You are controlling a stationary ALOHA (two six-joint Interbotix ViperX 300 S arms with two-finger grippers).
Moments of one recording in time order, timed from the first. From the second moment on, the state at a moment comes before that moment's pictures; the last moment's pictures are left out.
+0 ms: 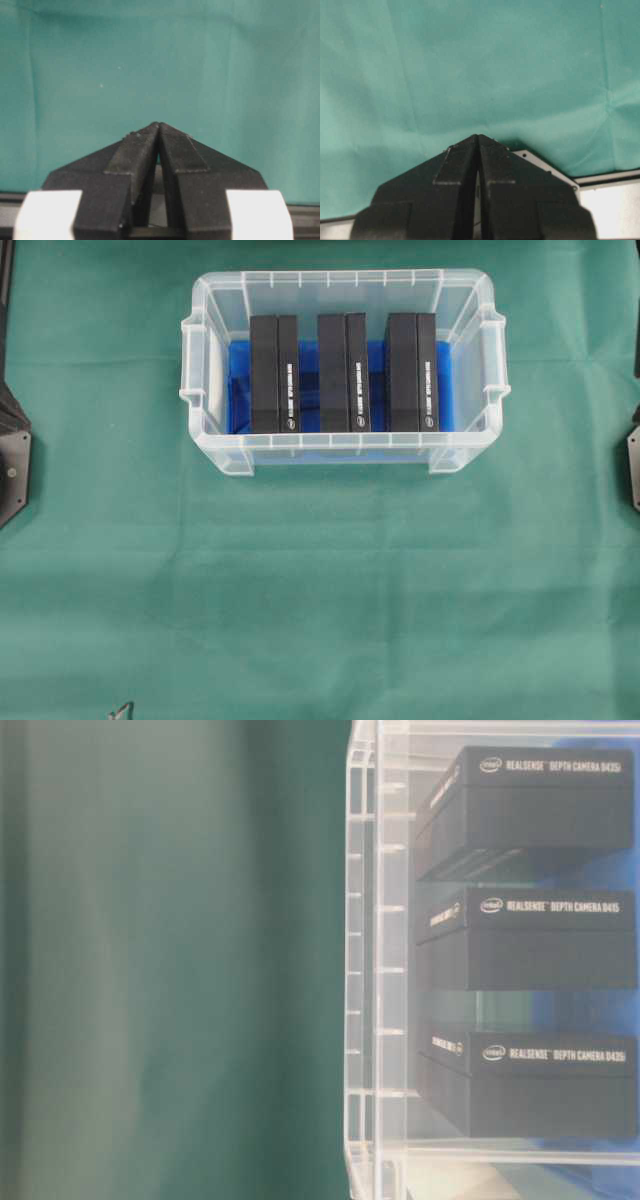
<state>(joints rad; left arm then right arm) -0.04 -0.78 0.54 0.02 1.36 -0.12 -0.01 -0.71 0.53 0.00 1.52 0.33</state>
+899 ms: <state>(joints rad) -0.04 -0.78 0.53 0.02 1.36 -0.12 -0.01 -0.68 0.53 -0.05 1.60 1.36</state>
